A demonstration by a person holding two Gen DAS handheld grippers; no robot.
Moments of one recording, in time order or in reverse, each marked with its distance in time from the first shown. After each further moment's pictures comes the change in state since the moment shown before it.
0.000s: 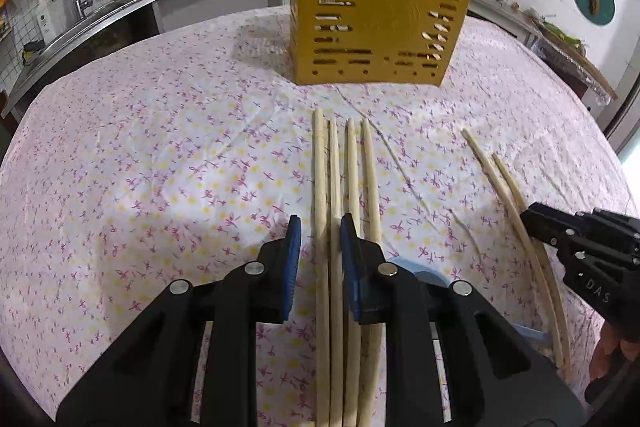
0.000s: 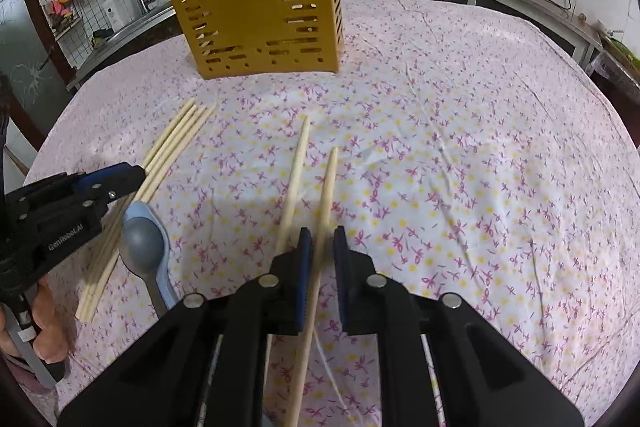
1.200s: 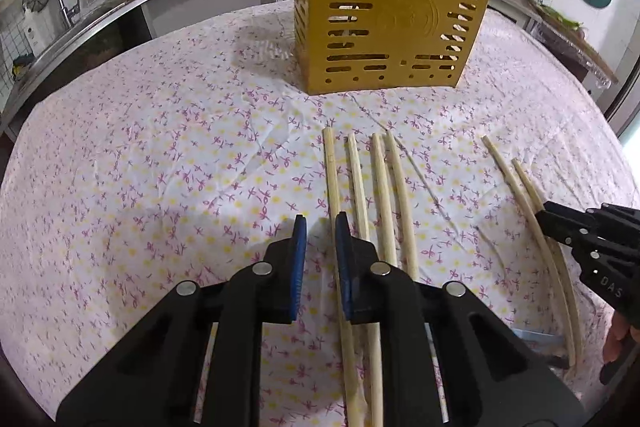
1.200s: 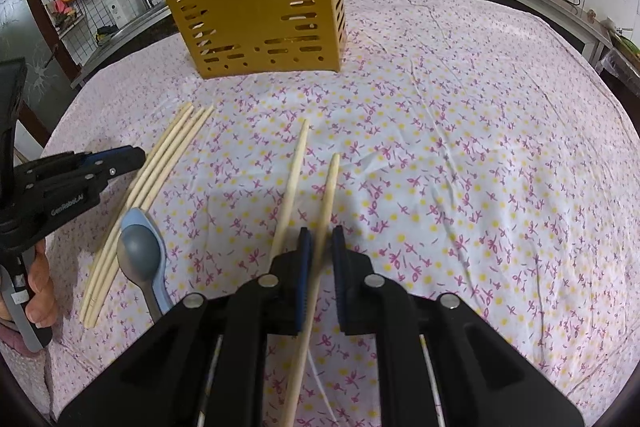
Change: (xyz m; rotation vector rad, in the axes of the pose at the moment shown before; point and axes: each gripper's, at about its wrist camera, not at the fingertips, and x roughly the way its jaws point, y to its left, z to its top) left arm 0.012 0.015 0.025 0.047 0.050 0.000; right arm 0.009 -0.008 0.012 -0.003 0.035 0.031
